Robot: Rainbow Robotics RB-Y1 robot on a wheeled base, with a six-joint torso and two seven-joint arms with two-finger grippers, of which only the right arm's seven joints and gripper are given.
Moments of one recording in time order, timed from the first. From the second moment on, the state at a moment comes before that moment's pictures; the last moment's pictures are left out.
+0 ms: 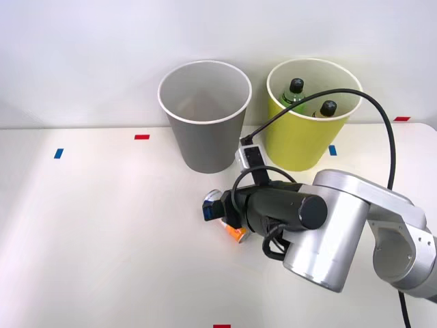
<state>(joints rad) -0.60 -0.64 0.87 -2.16 -0.36 1.24 0.61</state>
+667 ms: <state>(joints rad) -0.96 -0.70 1.11 -1.94 -0.66 1.24 0.64</state>
